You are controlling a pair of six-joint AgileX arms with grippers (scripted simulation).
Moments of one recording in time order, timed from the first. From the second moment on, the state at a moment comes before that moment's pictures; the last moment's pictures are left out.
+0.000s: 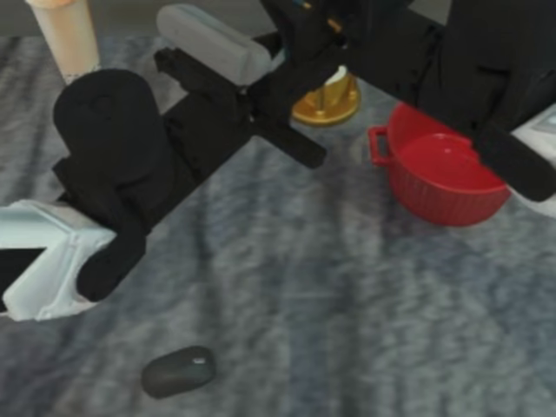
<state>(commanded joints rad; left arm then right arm) -0.62 1.57 0.72 0.97 0.16 0.00 0.64 1.61 1.06 0.52 -0.18 -0.05</state>
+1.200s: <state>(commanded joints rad) -0.61 1.58 0.71 0.97 0.15 0.01 0.63 1.60 1.07 0.52 -0.17 -0.06</state>
